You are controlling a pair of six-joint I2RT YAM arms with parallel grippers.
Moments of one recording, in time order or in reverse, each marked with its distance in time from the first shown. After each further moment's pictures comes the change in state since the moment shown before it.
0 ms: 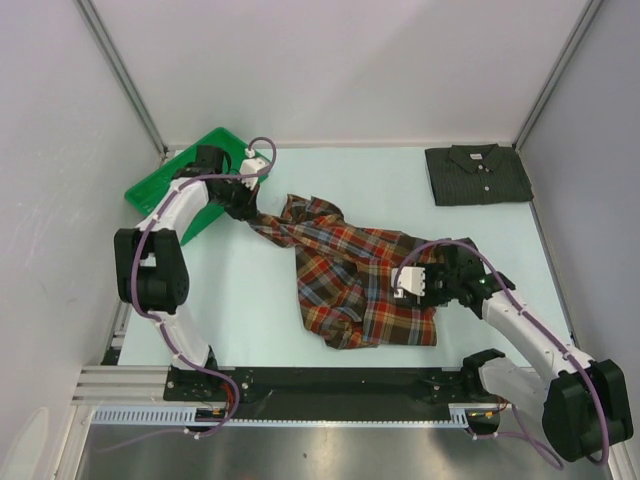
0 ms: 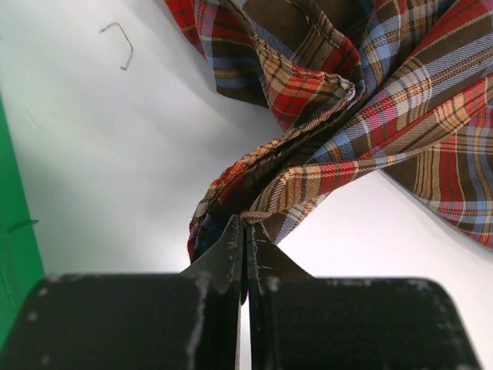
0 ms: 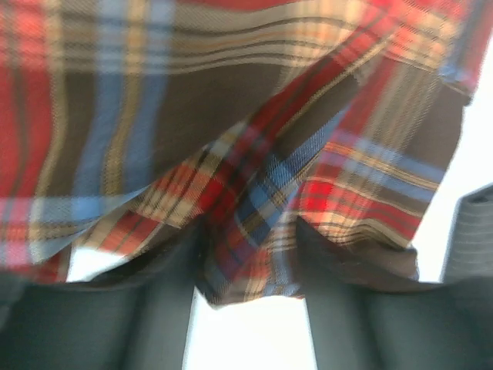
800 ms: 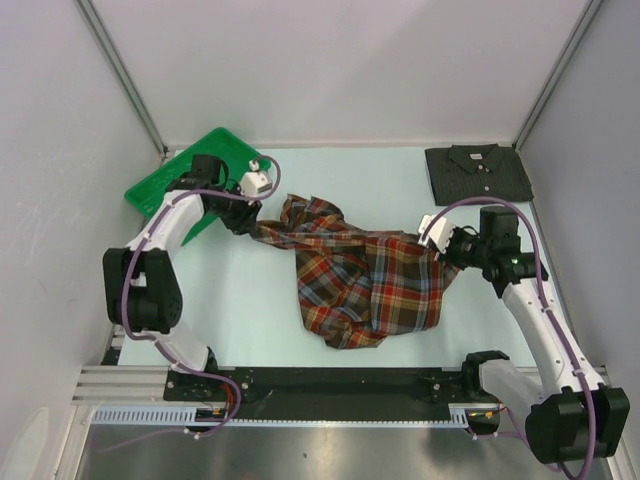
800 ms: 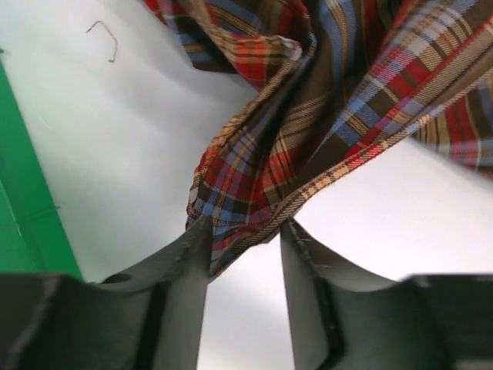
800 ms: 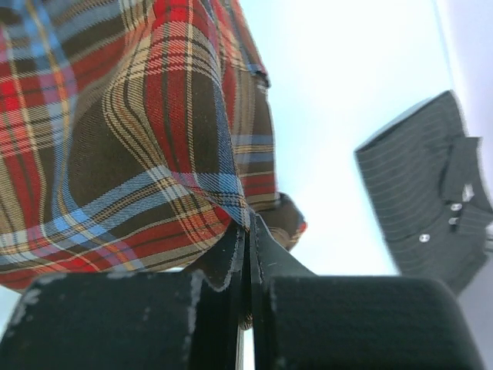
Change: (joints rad) left arm -0.009 -0.135 -0.119 -0.014 -0.020 0.176; right arm -0.218 -0.027 0.272 -0.052 -0.158 0.198
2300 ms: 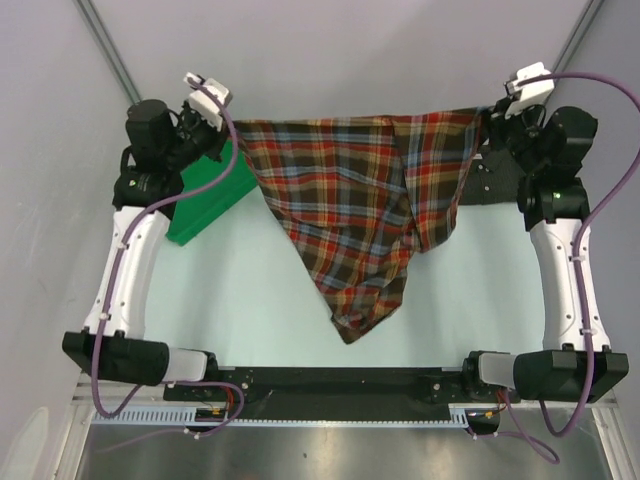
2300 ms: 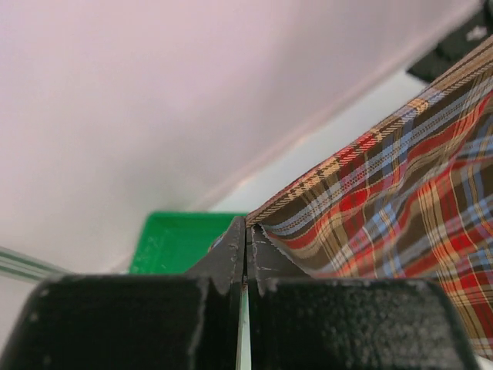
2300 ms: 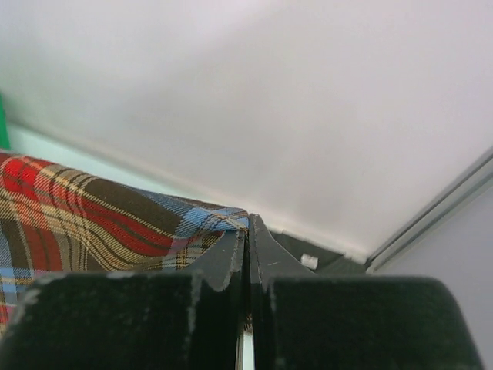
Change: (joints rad) left arm -0.046 -0.324 0.265 0.319 -0.132 -0.369; right arm -0.154 0.300 0.656 0.402 0.129 0.787
